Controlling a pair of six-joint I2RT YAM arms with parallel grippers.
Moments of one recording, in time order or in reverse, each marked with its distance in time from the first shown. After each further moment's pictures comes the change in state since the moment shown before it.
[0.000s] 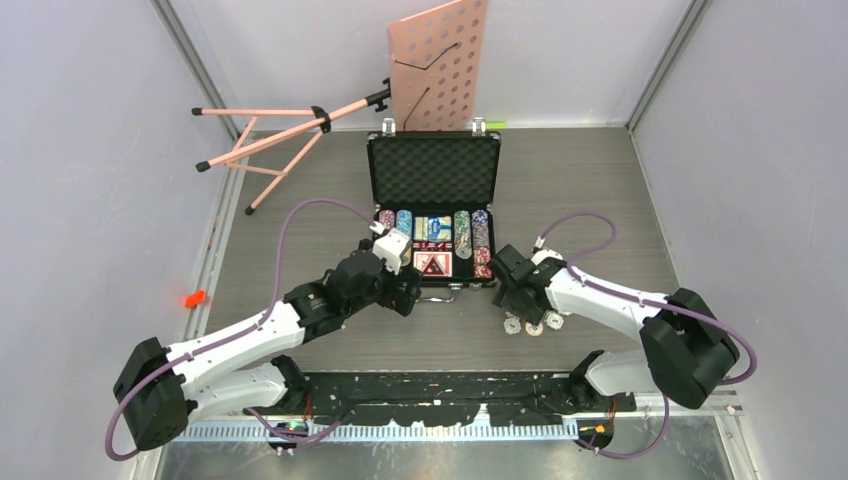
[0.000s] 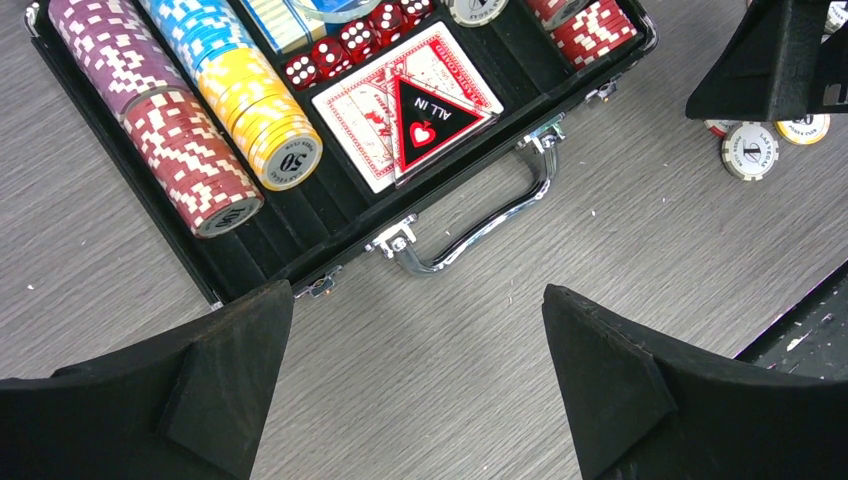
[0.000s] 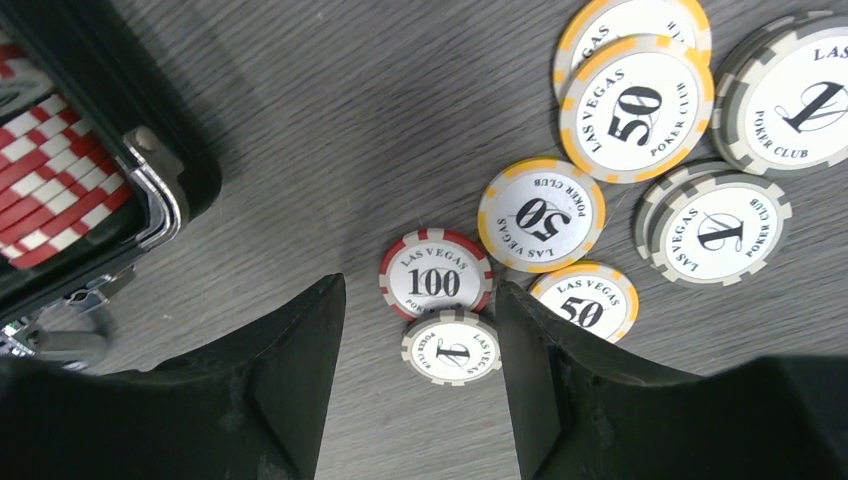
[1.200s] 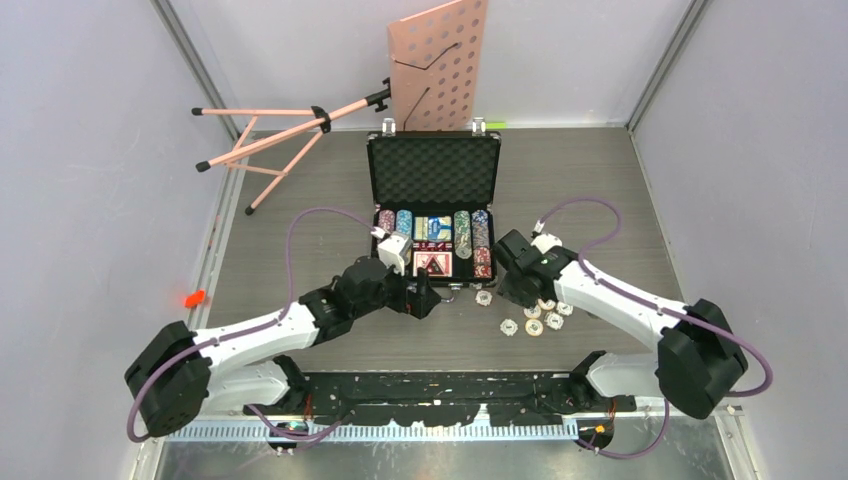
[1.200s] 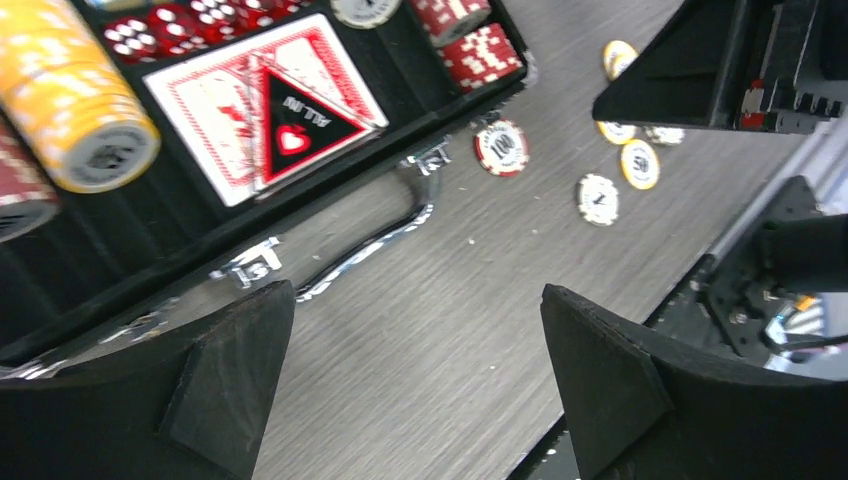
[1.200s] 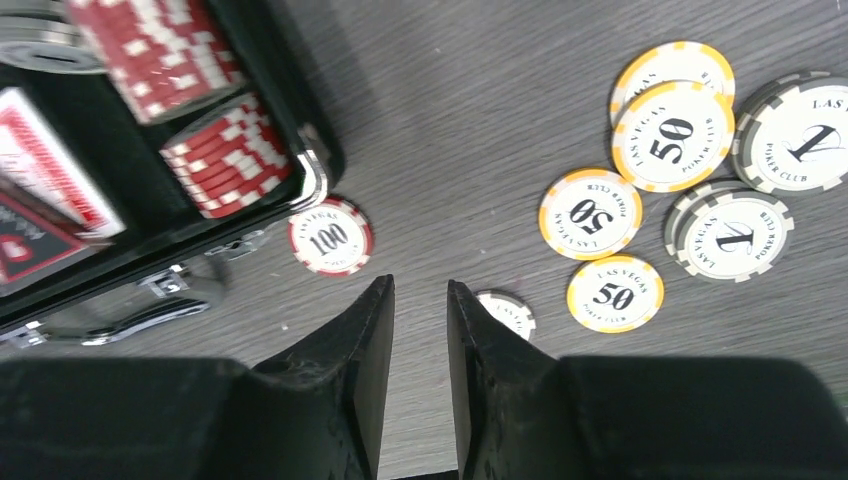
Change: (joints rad) left arm 0.000 0.087 -0.098 0.261 0.134 -0.233; right arm -0.023 -0.029 0.104 -0.058 -0.022 -0.065
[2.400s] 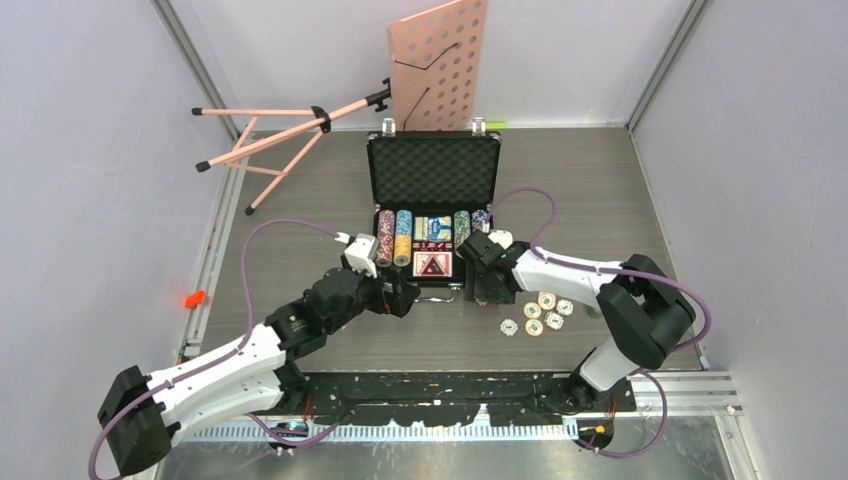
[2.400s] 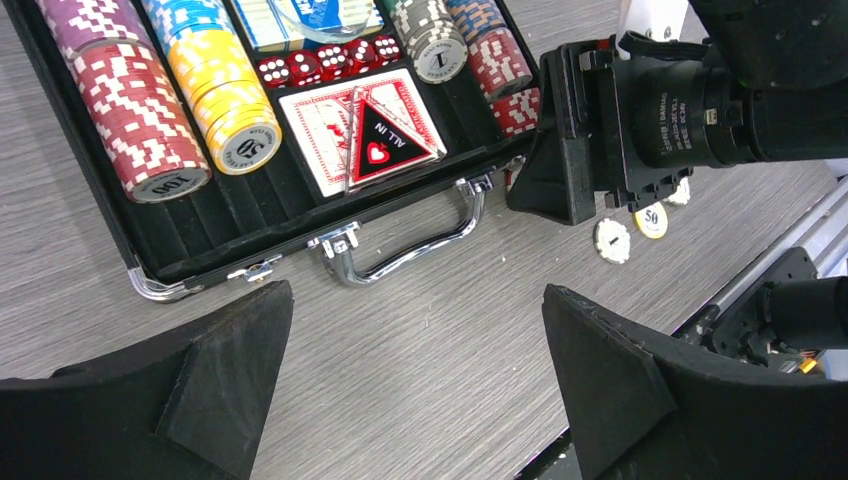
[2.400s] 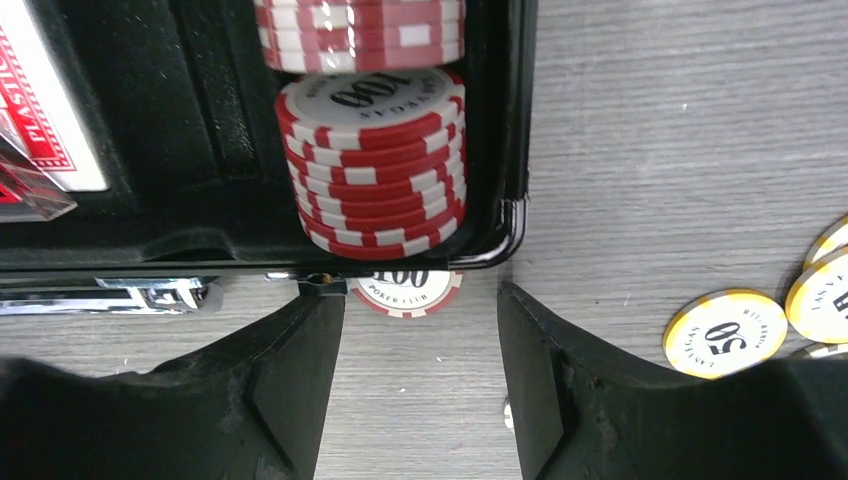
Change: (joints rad) left arm 0.006 -0.283 -0.082 -0.094 -0.134 -0.065; right arm 0.082 0.274 0.083 0.177 -0.067 -0.300
